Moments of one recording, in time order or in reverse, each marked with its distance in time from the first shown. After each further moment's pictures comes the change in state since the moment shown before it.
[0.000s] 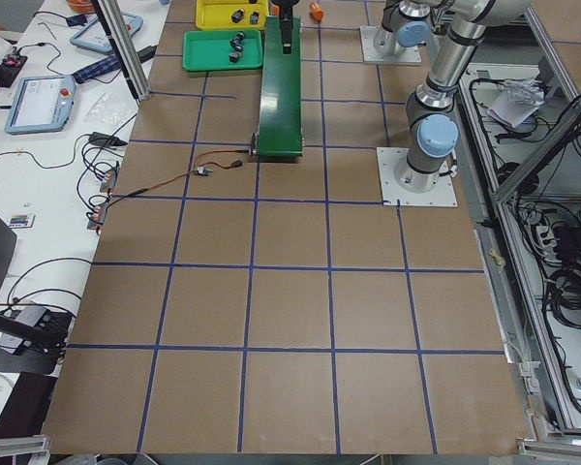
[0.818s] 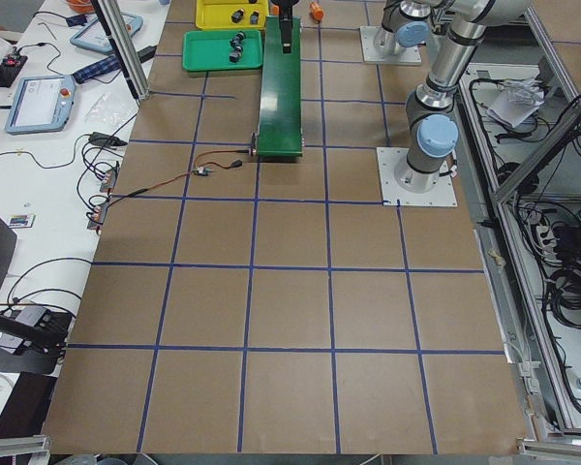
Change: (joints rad) left arm 0.000 -0.003 0.000 0.004 -0.009 -0.005; right arm -0.006 -0.029 -0.129 0.213 -0.009 0.410
